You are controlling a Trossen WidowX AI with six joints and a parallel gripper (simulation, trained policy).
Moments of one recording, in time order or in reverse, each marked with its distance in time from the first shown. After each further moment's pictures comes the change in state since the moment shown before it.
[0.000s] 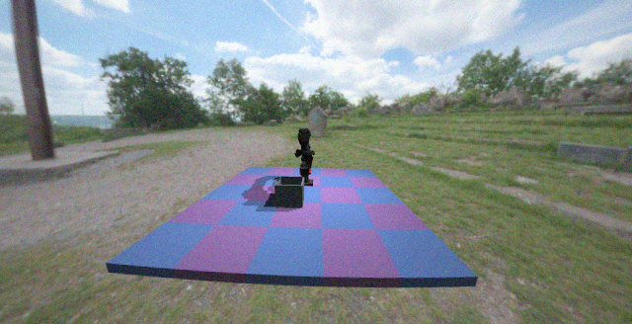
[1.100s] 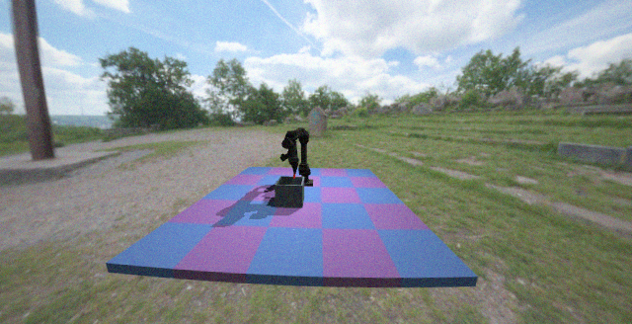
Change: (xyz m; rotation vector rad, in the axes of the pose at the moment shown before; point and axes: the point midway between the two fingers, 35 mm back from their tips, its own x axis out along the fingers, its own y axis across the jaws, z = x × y) arm 0.015 0.003 0.101 0.112 -0.083 -0.138
